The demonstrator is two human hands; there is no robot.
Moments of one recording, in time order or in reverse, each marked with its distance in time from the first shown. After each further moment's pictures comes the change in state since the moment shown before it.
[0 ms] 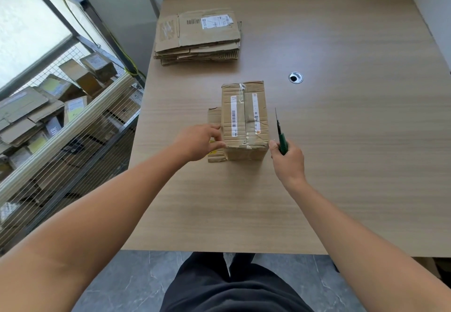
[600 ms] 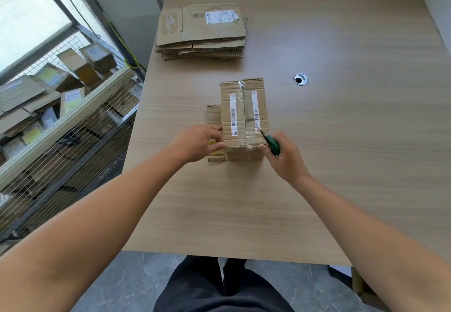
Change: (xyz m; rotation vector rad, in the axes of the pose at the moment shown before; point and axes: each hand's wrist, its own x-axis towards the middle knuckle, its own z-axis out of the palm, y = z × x) left_hand 0.003 -0.007 0.007 -0.081 0.037 0.031; right_hand 0.039 0.010 -0.001 -0.194 -0.201 -0.680
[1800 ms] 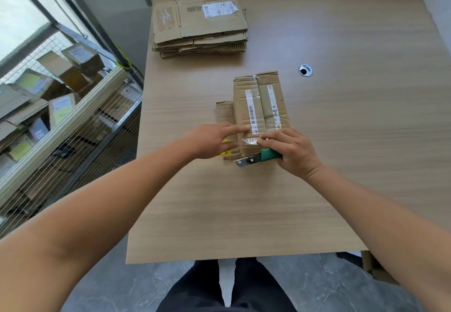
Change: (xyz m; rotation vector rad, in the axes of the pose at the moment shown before) left_hand 0.014 -0.035 -0.017 0.085 -0.229 0.167; right_hand 0.017 -0.033 0.016 -0.532 -0.102 -0.433
